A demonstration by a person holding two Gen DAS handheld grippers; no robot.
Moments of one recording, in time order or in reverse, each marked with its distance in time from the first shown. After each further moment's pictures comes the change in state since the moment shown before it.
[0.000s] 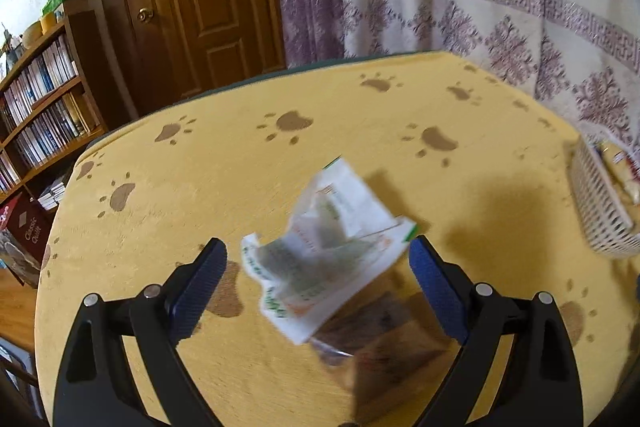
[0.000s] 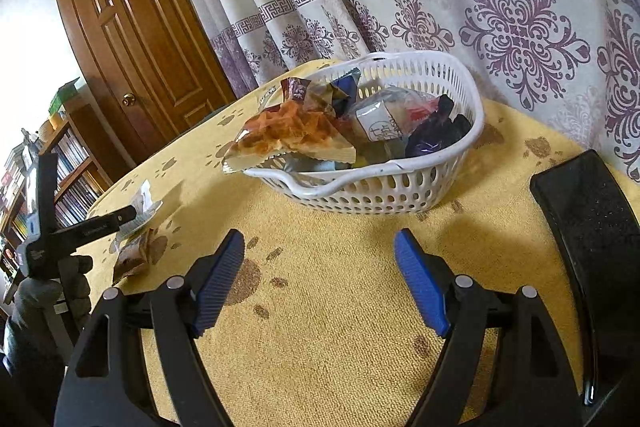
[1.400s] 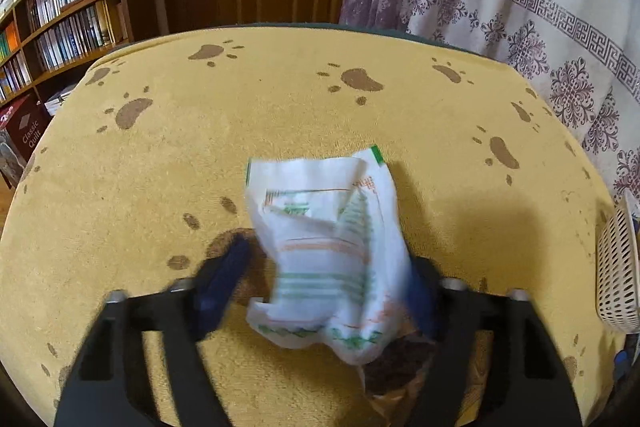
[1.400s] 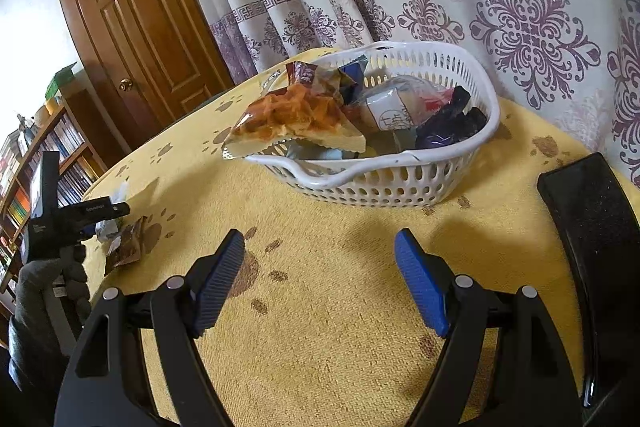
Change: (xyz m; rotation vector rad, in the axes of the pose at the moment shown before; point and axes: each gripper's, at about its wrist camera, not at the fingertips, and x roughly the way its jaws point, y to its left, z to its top) left arm 0.034 0.041 -0.005 -0.302 0.114 -0.002; right arm 0.011 0.005 0.002 -0.038 0.042 -0.011
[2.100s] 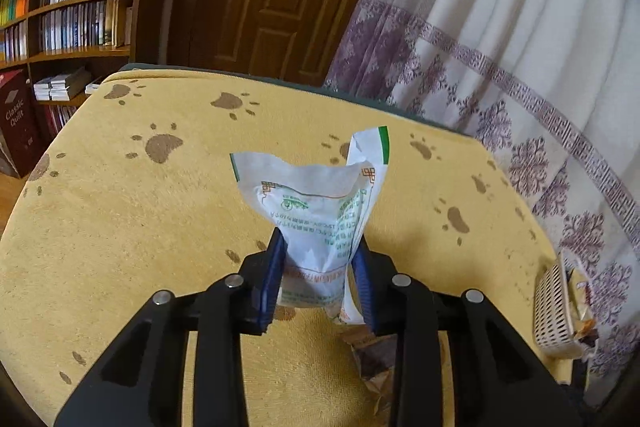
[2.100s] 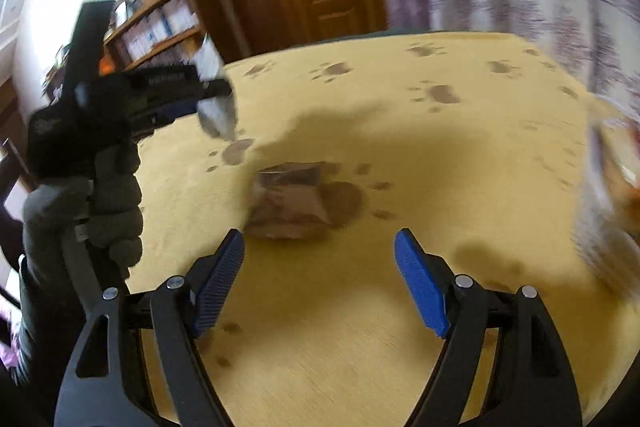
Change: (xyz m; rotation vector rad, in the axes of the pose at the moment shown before) left arm -0.061 0.044 0.015 -0.137 -0.166 -0.154; right arm 0.062 0.173 0.003 -0.408 0.270 0.332
